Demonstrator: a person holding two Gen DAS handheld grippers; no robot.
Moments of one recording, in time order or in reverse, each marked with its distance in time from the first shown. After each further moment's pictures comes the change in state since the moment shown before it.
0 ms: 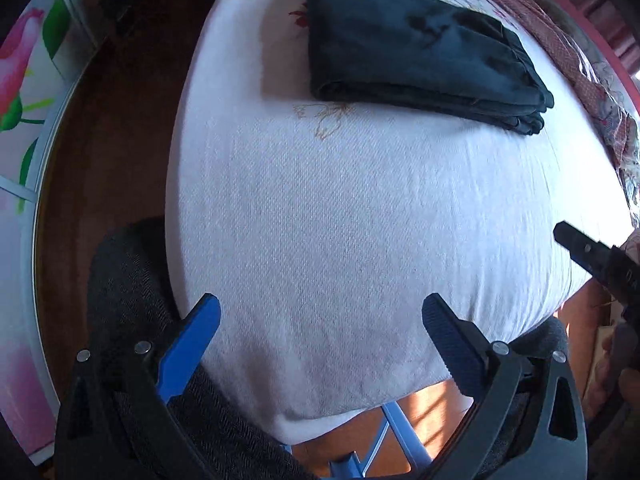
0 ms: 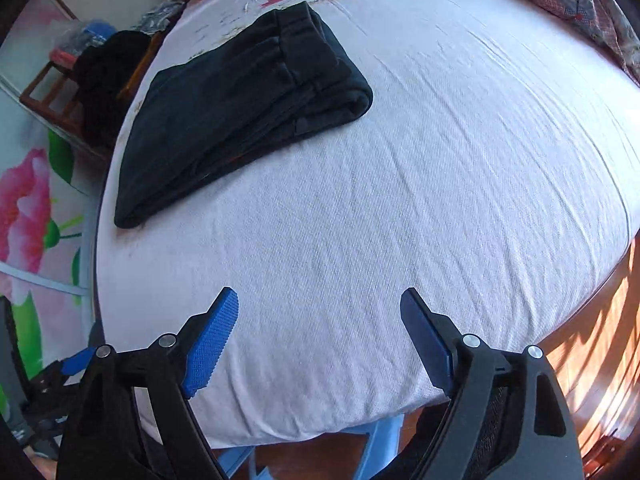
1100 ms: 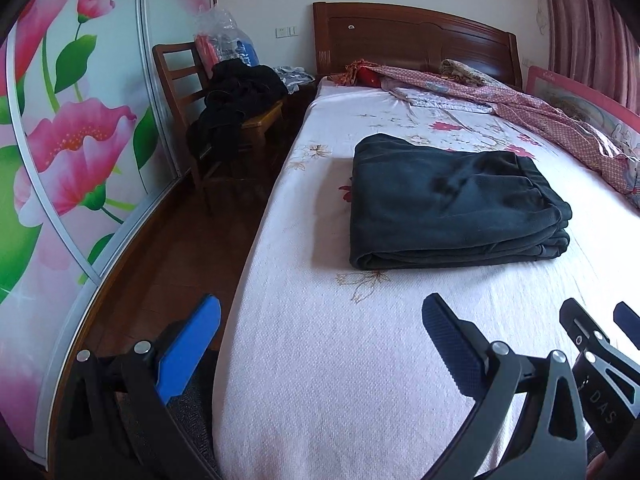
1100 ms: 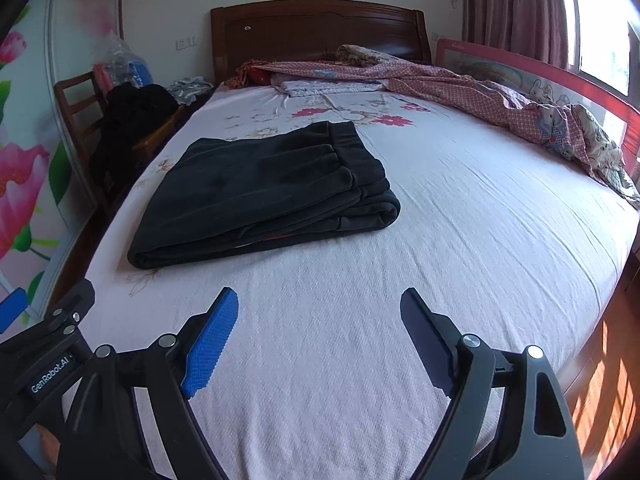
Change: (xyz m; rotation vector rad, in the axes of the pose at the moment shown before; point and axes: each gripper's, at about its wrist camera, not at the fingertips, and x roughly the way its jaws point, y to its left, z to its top) left arm -0.021 -0.026 -0.014 -0.032 -0.632 0.255; right arm -0.018 0.042 -0.040 -0.114 -0.473 -0.110
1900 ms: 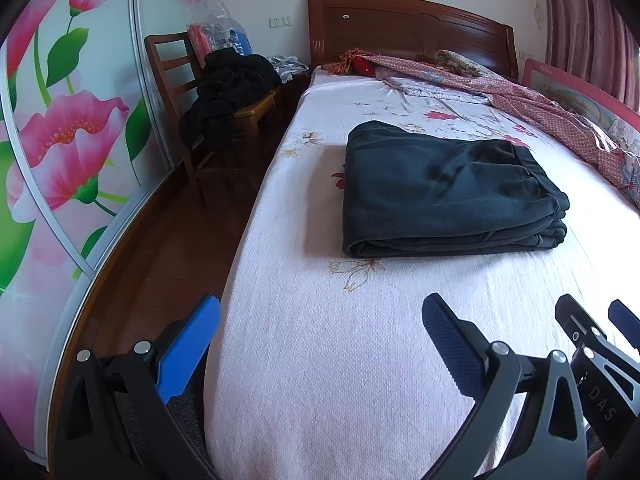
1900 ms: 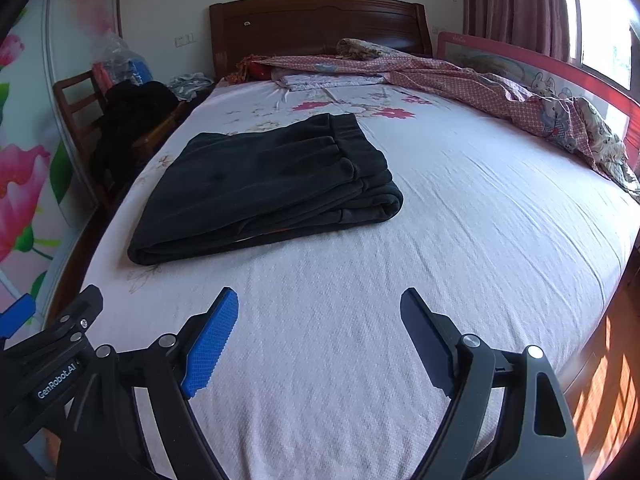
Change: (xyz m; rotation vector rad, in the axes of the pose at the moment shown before) left arm 0.006 -0.004 -0.002 0.005 0.042 -0.020; right arm 0.002 -0.001 -0.002 0.007 0.024 0.010
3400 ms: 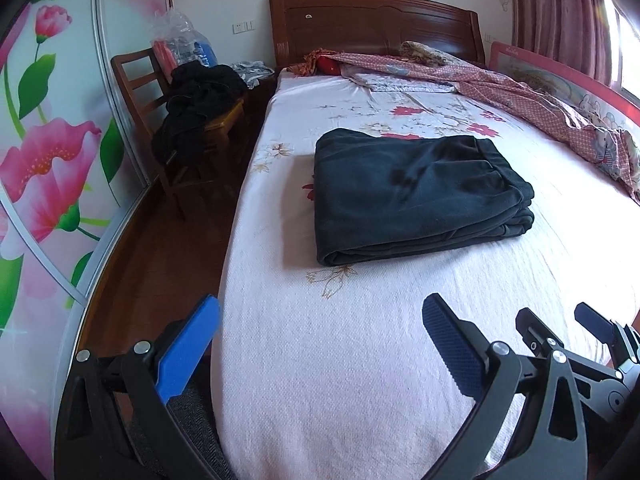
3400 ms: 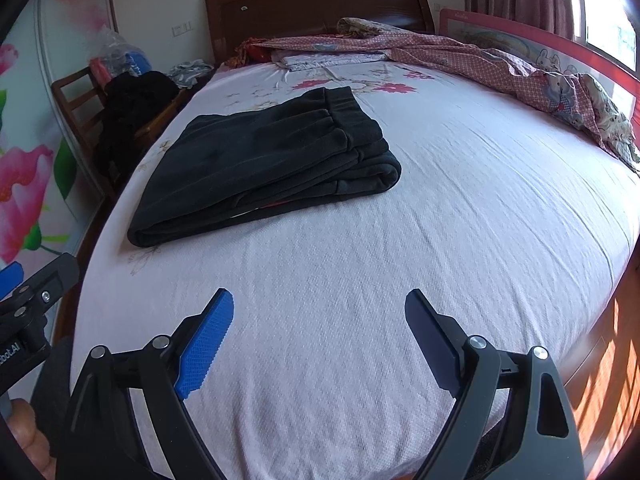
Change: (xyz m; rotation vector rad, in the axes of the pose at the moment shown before) left arm -0.026 -0.002 0.018 0.094 0.009 -0.067; right arm 0.005 -0.012 -0.008 0.033 0.079 0.037
